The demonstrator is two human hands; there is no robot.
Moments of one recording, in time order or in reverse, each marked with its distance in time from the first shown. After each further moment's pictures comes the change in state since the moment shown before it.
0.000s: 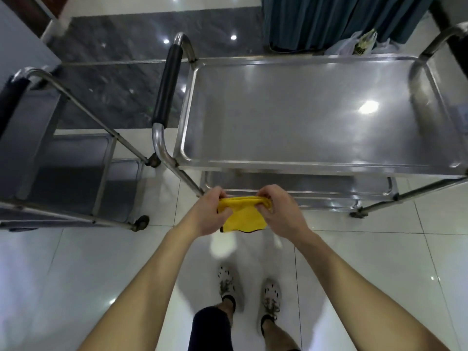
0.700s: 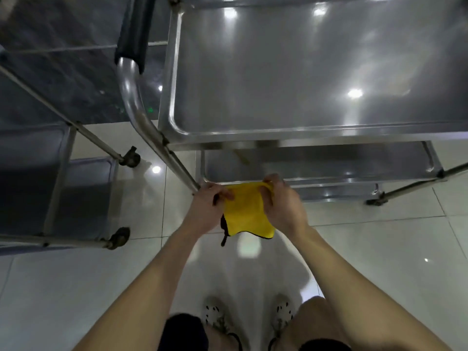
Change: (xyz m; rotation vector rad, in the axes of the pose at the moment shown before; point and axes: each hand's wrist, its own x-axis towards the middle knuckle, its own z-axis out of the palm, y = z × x) left_hand 0.103 -0.181 0.086 -0.054 0.208 0.120; right_hand 0.062 0.088 0.175 -0.121 0.224 0.156
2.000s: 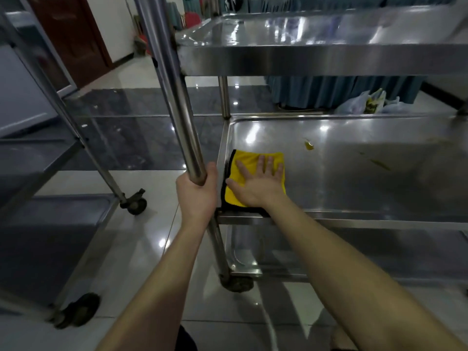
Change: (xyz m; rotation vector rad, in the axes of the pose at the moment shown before) left_hand 0.124 -0.140 0.046 -0.658 0.802 0.104; right_hand 0.206 0.006 0.214 -0.566 -0.124 -0.124
